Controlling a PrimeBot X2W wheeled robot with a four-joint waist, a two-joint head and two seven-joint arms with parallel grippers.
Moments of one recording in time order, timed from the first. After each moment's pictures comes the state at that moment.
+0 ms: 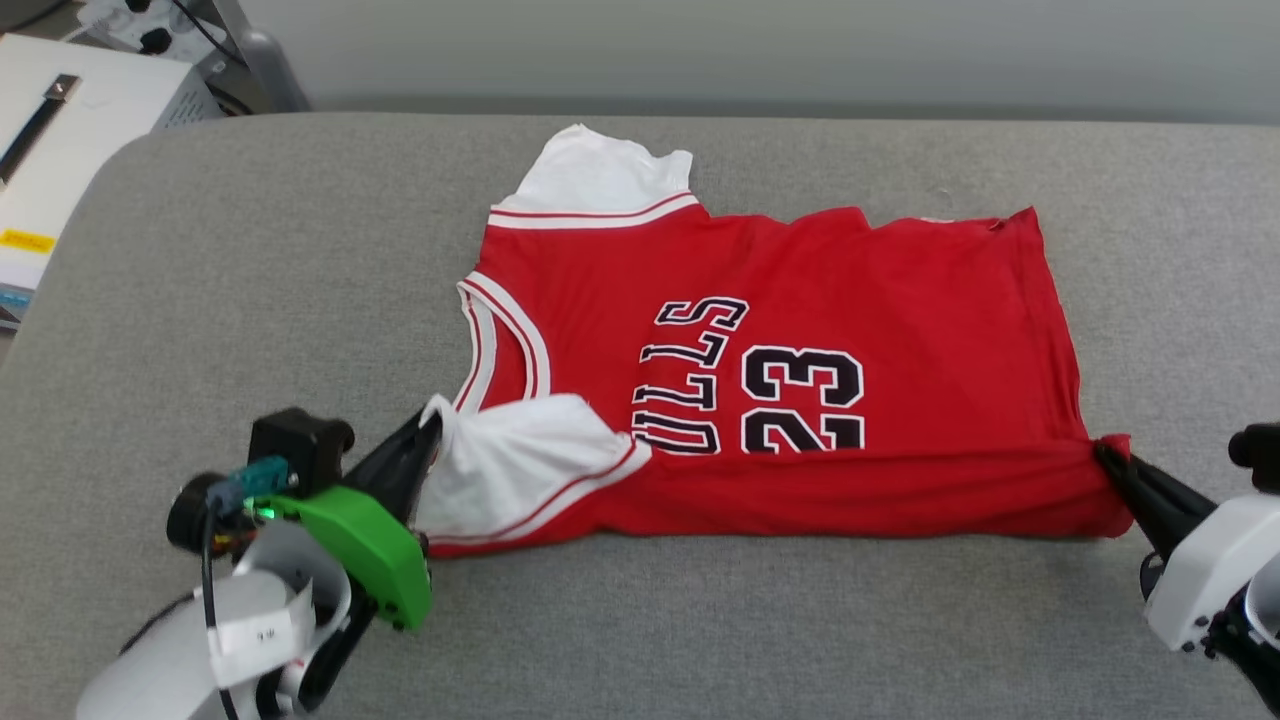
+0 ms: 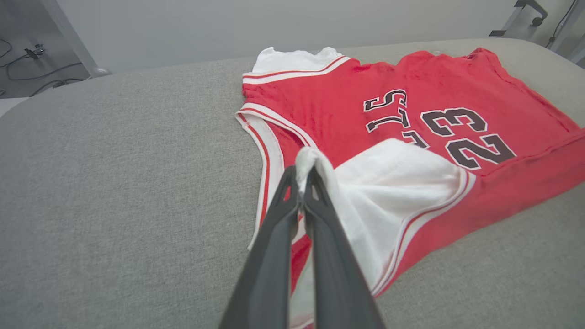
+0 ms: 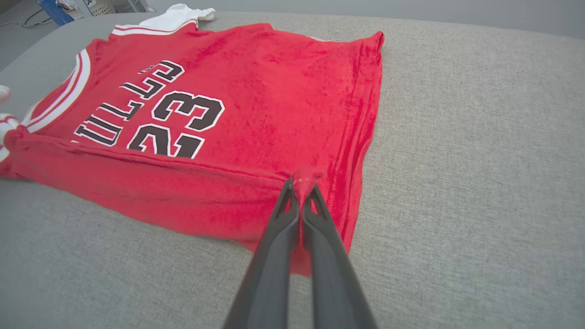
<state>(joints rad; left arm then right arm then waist) -0.41 0.69 -0.84 0.11 -0.89 0.13 -0.15 -0.09 -0.58 0.23 0.06 0.68 0.13 0.18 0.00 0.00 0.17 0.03</state>
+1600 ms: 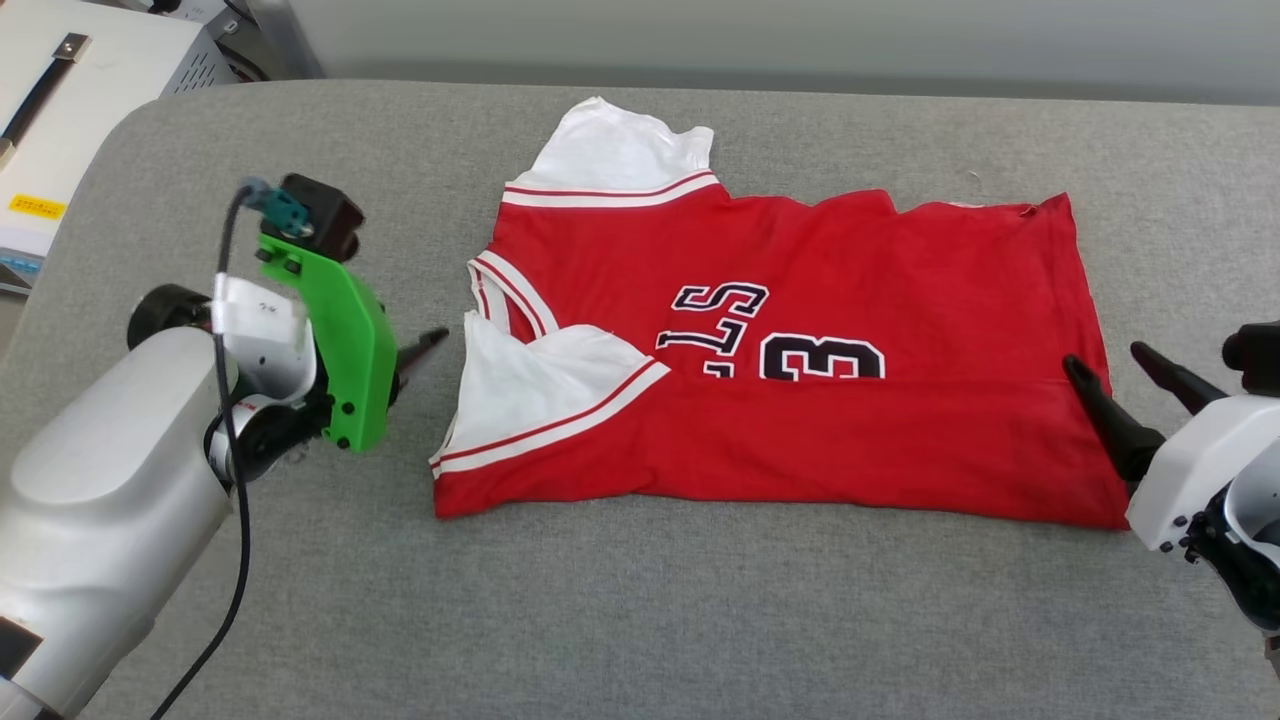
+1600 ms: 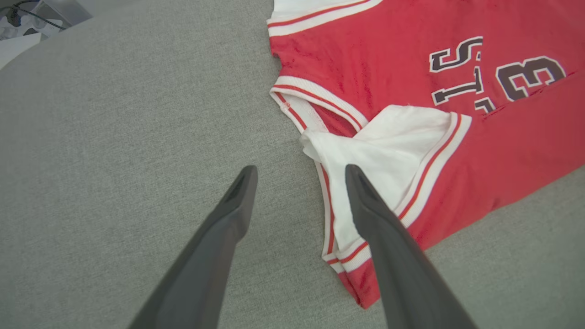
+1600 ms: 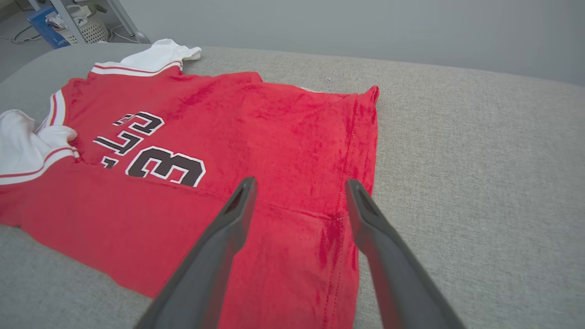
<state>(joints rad) -0.87 0.64 -0.91 0.44 -1.01 -0.12 0.44 -0.30 -0.52 0.24 0.21 0.63 0.13 0.18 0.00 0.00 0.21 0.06</state>
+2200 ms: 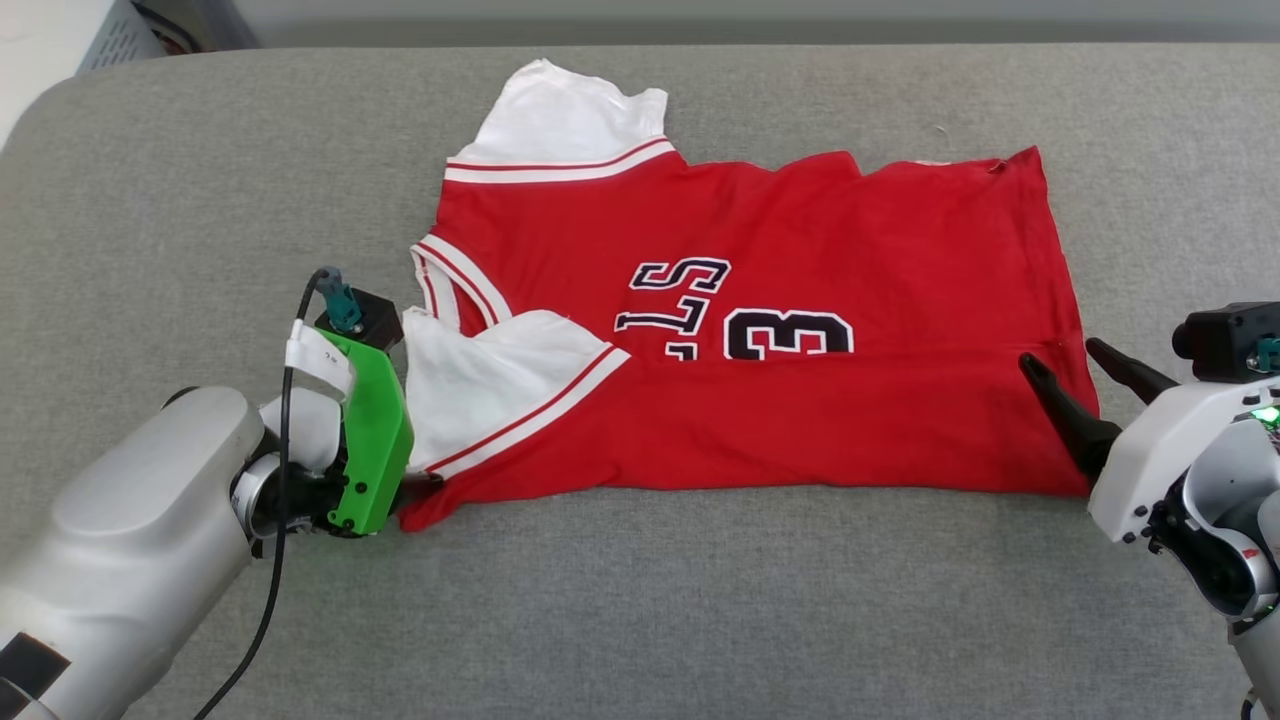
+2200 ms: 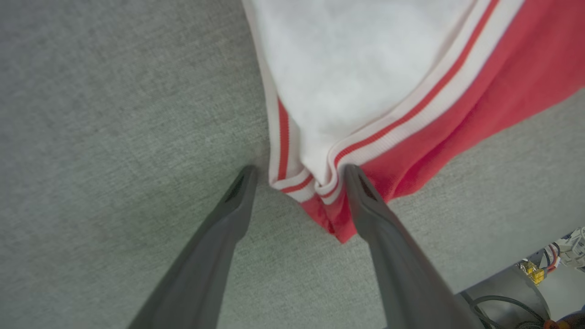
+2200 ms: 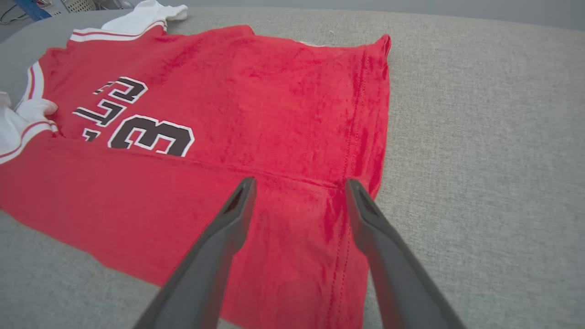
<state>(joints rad) -0.85 0.63 -1.05 0.51 -1.12 -0.13 0.73 -0.34 -0.49 0.28 0.21 0.63 0.13 0.23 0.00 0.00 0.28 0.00</state>
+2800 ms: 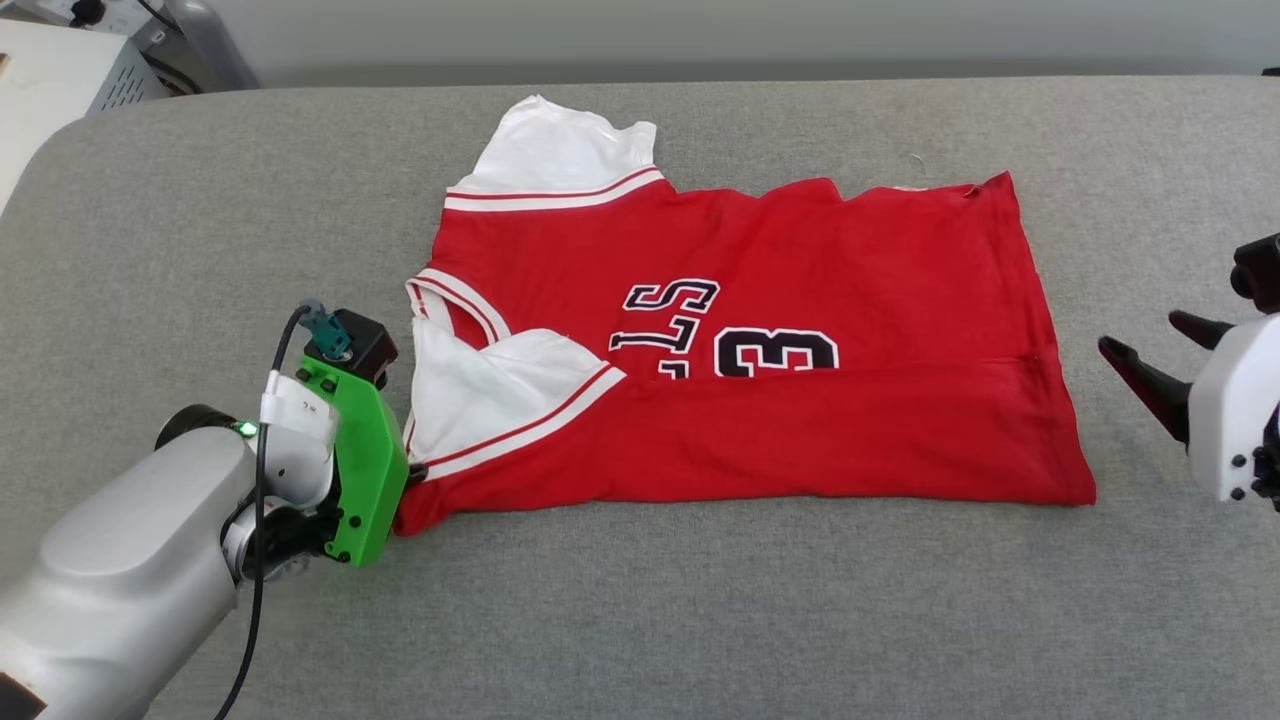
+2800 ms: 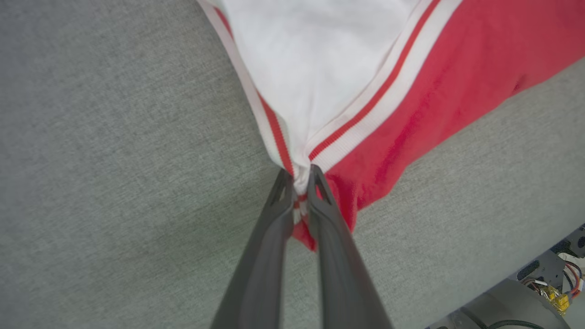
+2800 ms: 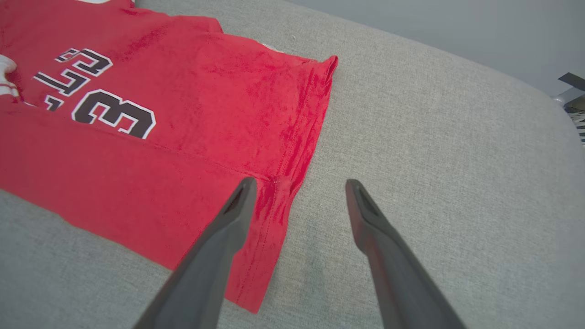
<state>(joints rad) -0.80 0.69 -1.09 0.43 -1.12 -0.13 0.54 -0.44 -0.68 0.35 0.14 0.67 0.13 0.48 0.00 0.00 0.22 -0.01</state>
